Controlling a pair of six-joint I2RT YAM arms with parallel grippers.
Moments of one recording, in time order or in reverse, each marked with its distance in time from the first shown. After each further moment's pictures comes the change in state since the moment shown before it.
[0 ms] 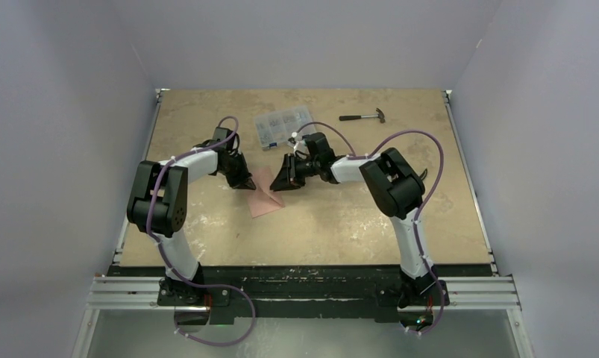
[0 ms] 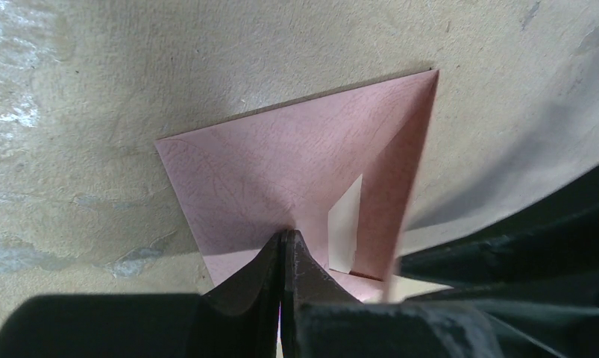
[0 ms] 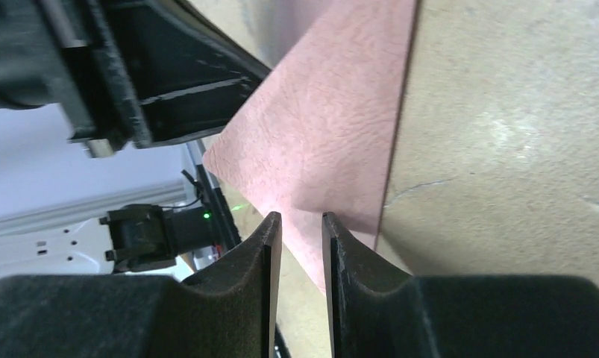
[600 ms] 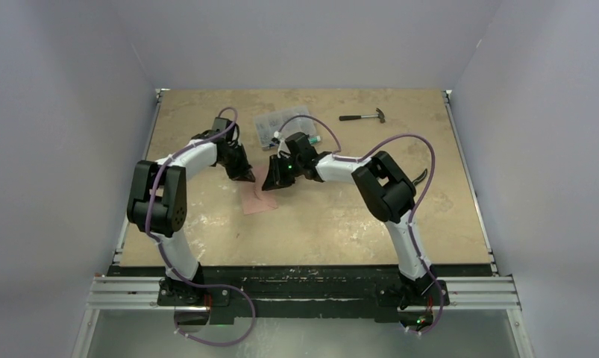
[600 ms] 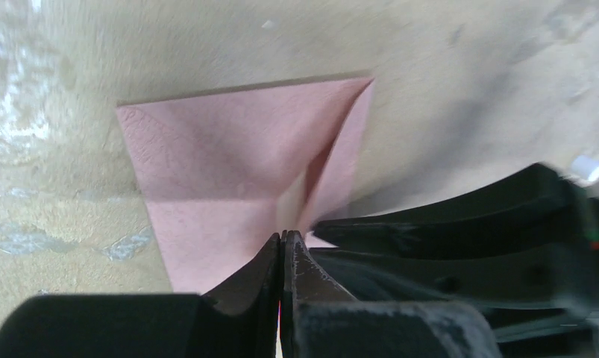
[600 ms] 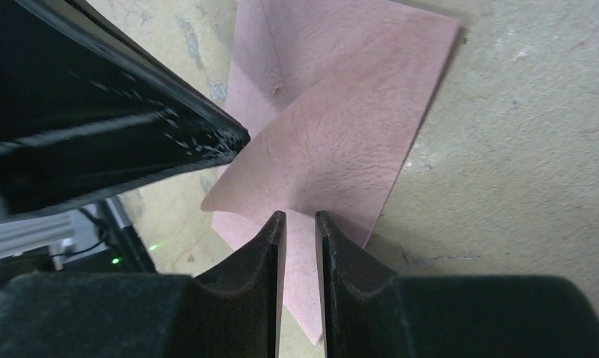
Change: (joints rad) left arm 0.000 0.000 0.086 -0.093 0.007 0.010; right arm 0.098 0.042 0.164 -0.258 0.271 -0.224
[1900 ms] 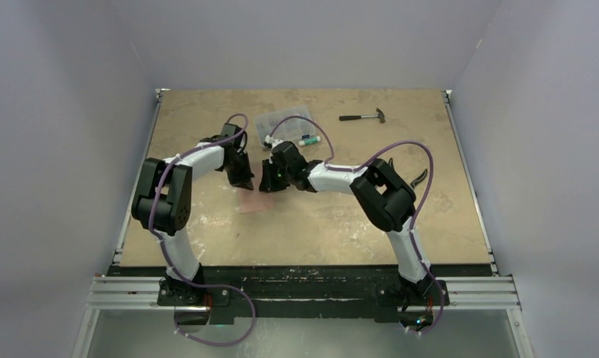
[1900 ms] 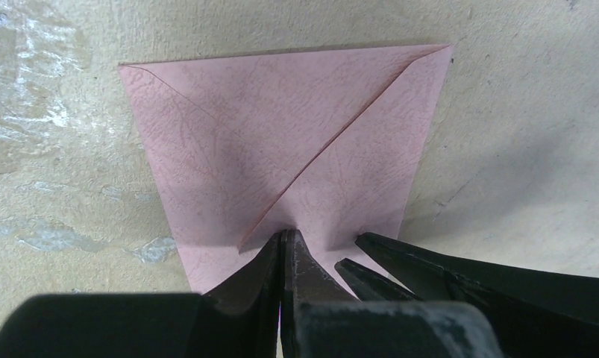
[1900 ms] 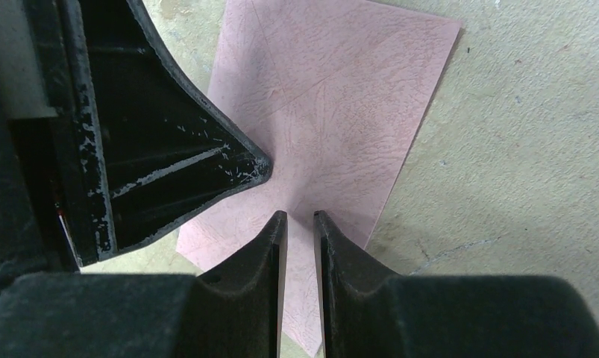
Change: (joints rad) left arm -0.046 0.032 0.002 -0.031 -0.127 0.074; right arm 0.116 -0.066 -0.039 0.002 0.369 -0.069
